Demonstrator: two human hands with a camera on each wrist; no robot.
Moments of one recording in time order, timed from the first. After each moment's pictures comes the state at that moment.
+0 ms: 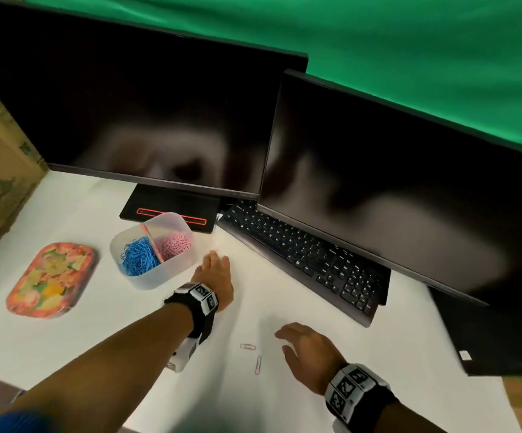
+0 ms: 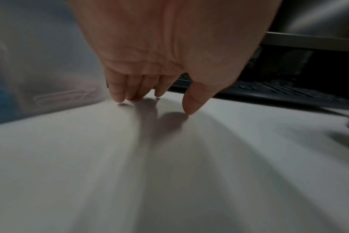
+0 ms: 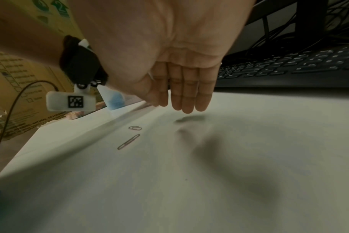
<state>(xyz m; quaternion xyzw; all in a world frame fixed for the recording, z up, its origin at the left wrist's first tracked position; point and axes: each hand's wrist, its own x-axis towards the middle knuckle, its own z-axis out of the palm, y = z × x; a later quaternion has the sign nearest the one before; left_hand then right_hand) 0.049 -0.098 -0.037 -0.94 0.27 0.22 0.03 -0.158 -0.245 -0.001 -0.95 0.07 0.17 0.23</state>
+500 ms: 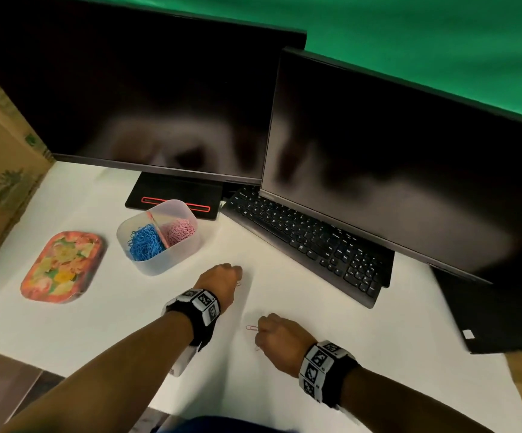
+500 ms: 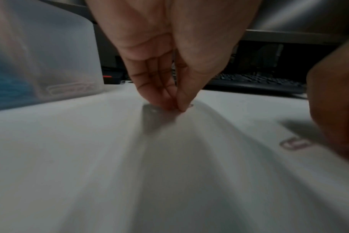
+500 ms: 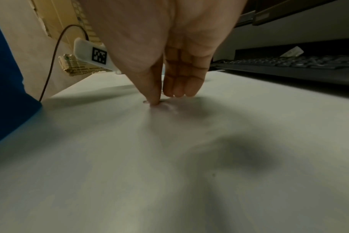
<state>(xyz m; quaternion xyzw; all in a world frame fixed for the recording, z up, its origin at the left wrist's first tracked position) 0.018 -0.082 -0.024 -0.91 0.33 0.24 -0.02 -0.143 -0.204 -0.034 -0.96 -0.11 0.25 0.09</state>
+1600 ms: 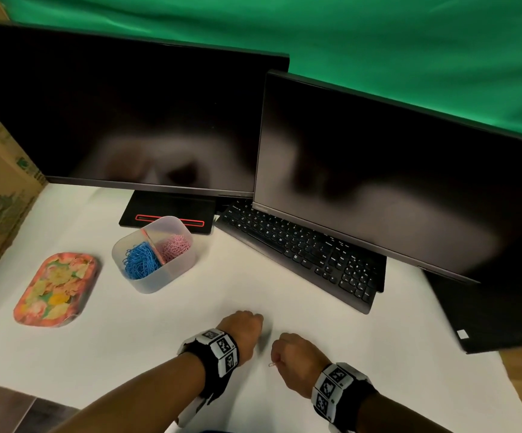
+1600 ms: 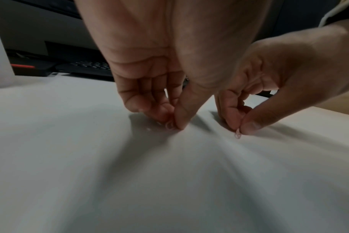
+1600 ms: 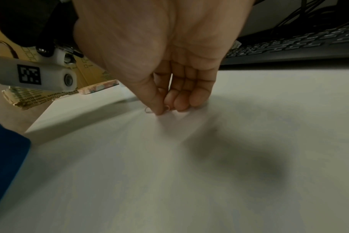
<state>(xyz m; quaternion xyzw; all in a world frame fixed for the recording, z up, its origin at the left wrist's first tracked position) -0.047 -0.090 -0.022 -0.85 0.42 0.32 -0.01 -0.168 -0.212 -0.019 -0.95 0.06 0.22 0.20</state>
